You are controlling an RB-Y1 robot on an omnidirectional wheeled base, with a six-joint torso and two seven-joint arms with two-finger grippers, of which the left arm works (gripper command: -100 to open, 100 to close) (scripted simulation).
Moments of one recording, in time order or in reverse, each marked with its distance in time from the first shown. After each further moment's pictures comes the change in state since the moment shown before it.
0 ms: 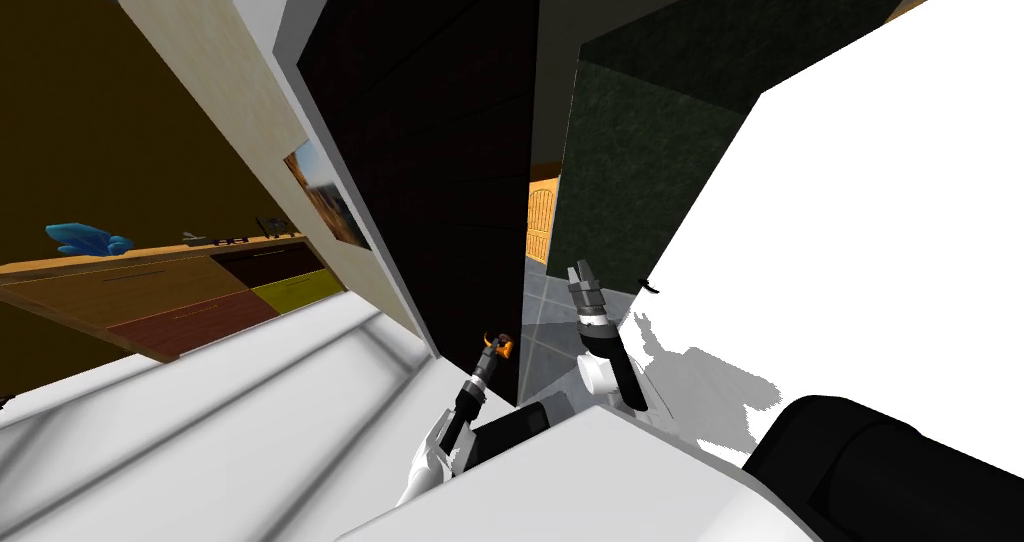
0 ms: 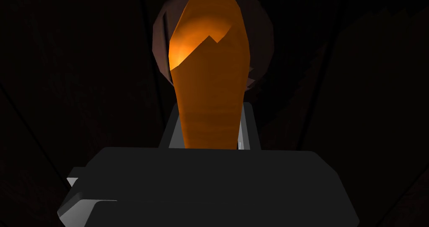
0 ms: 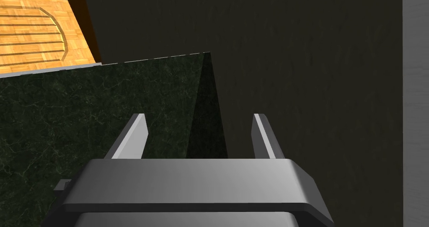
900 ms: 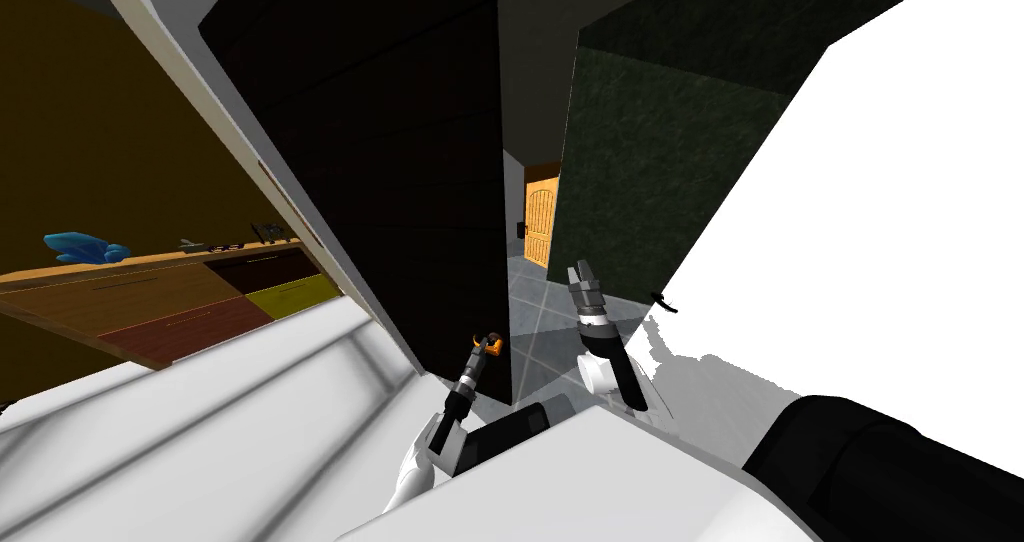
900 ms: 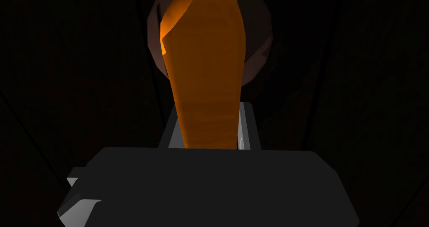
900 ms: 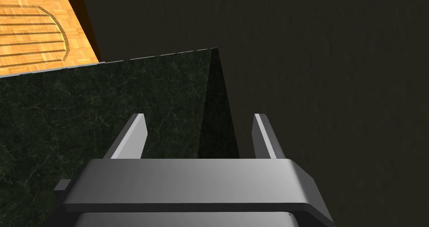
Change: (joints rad) arm -0.010 0.023 0.089 0.036 0.046 -0.011 -0.045
